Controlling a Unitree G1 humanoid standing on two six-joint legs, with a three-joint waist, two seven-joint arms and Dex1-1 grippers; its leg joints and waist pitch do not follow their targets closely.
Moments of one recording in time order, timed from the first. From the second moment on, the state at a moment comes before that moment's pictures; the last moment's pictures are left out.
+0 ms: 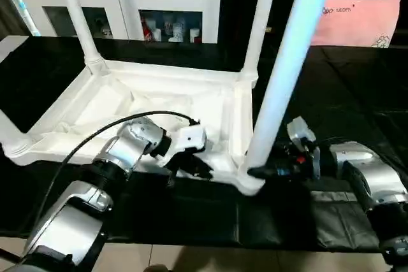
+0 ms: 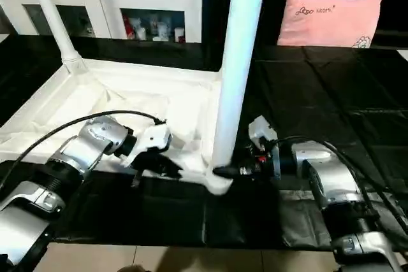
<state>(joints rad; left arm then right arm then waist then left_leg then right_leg) -0.74 0.30 -0.38 0.72 0.10 0.10 -1.32 -0.39 -0.45 0.09 0.36 0.28 0.32 1.26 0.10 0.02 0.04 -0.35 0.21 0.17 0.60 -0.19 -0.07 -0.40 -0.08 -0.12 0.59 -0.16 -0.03</state>
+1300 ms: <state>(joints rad) -0.77 0.18 -0.29 0.73 0.10 0.31 -0.99 -0.34 -0.37 0.03 0.28 0.13 0.36 0.77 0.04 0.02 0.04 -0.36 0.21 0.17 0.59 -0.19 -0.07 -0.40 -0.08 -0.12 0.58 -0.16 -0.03</state>
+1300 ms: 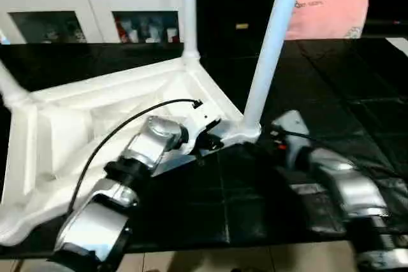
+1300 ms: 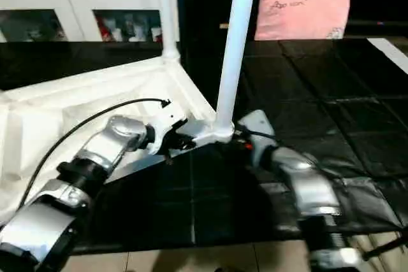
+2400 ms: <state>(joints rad) -0.75 0.35 -0.45 0.68 0.08 0.02 -1.50 -0.43 -0.52 0.18 0.42 0.24 0.18 1.47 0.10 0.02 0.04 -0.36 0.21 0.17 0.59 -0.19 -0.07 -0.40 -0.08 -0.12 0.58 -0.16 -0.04</state>
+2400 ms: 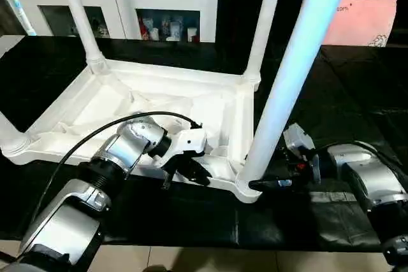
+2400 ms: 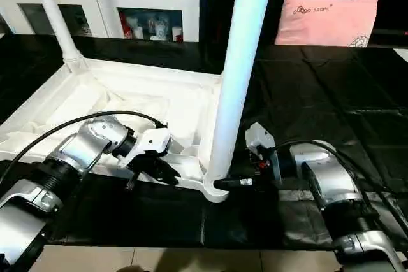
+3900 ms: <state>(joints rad) -0.76 0.06 -0.23 0.72 0.10 0.46 -0.78 -0.47 -0.11 -0.03 0.37 0.05 0.45 0.40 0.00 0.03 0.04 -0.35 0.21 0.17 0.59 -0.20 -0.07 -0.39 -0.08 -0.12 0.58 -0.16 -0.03</state>
